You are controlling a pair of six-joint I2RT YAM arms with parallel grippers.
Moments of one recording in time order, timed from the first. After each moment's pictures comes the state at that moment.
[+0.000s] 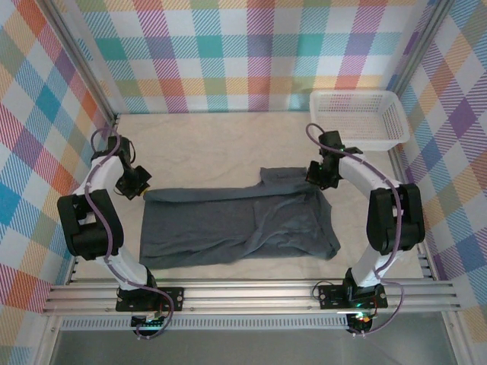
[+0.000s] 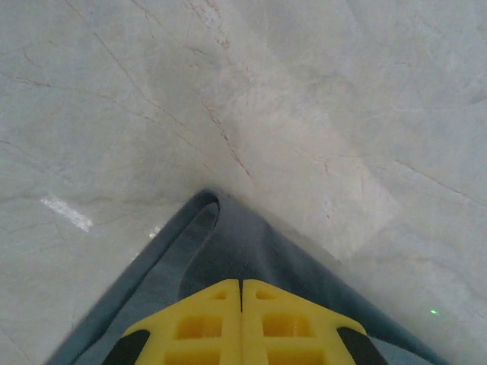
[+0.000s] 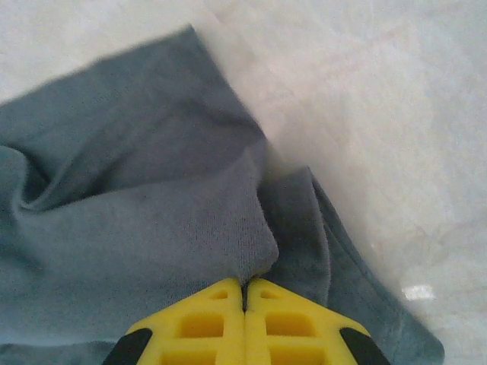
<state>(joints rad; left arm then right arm) 0.22 1.70 1.23 -0.89 0.07 -0.60 0.19 1.70 1.19 -0.71 -0.08 0.47</state>
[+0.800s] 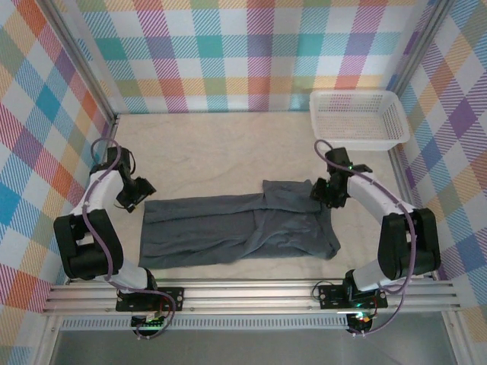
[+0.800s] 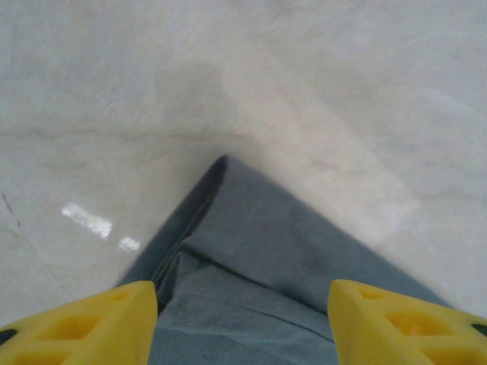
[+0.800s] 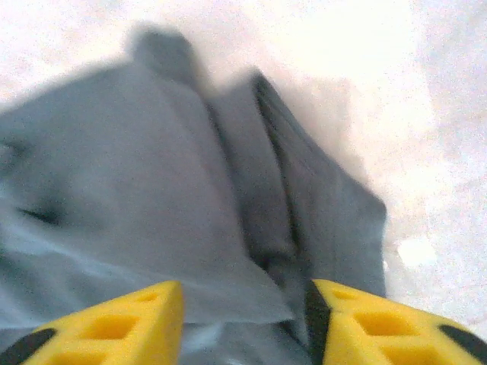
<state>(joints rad) 0.20 1.50 1.08 -0.87 0.06 -0.53 0.19 1.48 1.01 -0.76 -0.08 0.52</state>
